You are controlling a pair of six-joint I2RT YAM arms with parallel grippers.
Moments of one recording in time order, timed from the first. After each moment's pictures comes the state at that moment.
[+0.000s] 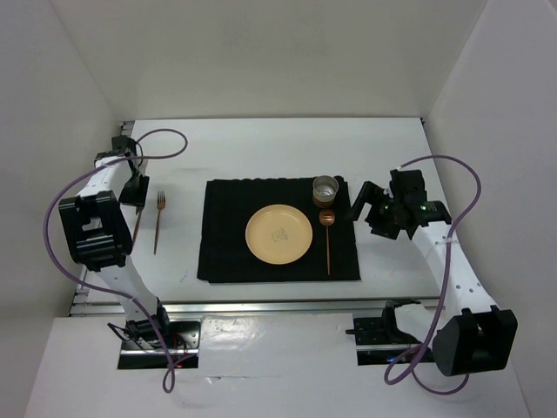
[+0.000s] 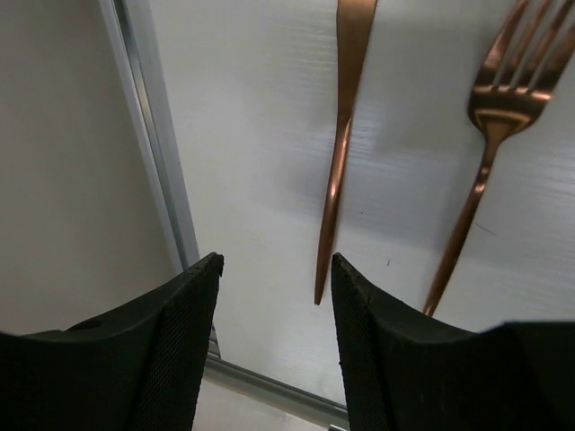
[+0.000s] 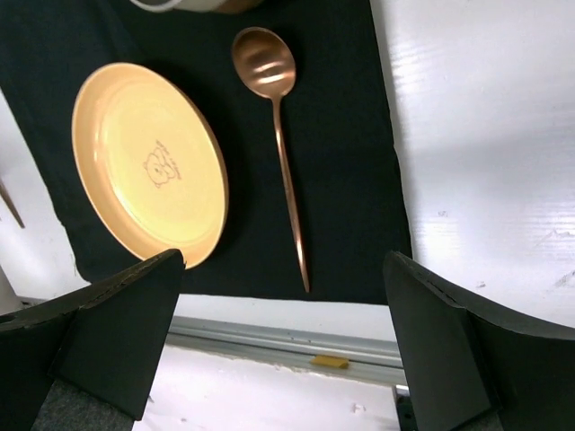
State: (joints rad) left arm 0.25 1.84 1.41 -0.84 -0.30 0.26; right arm 0.08 1.07 0.92 -0.77 -0.22 0.54
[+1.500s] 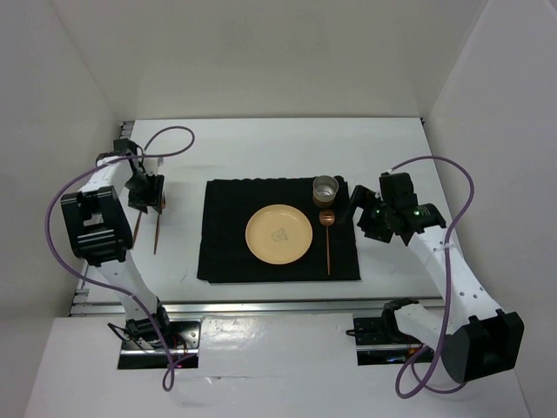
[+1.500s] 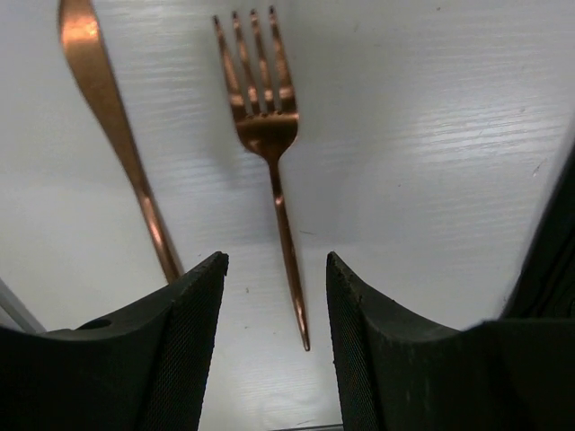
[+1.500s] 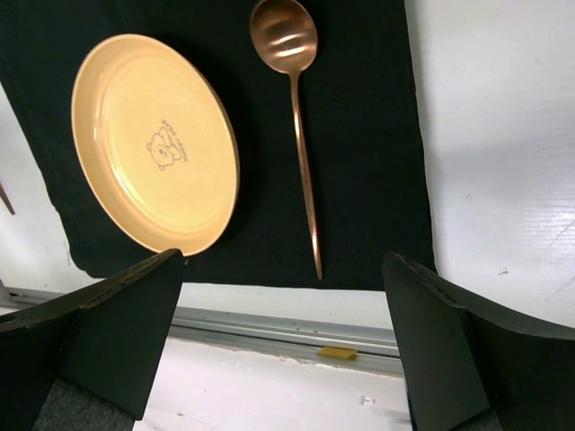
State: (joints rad) left arm 0.28 1.90 1.43 -0.86 0.13 0.29; right arm 0.21 1.04 0.91 -0.79 -0.14 0.61
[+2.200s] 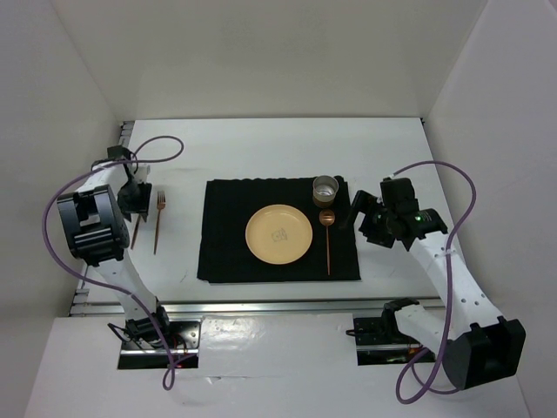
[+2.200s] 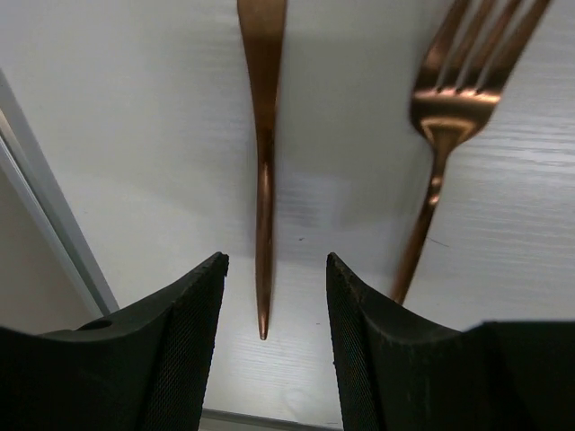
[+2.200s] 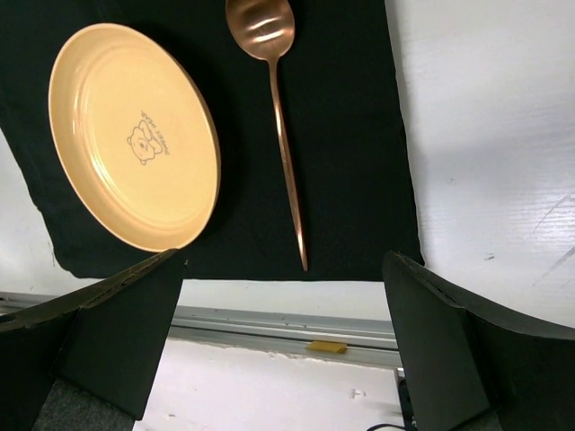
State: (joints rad) left arm 0.32 1.92 1.39 -0.81 -0.07 0.25; right arm 0.21 1.00 0.87 -0.81 -0.12 0.61
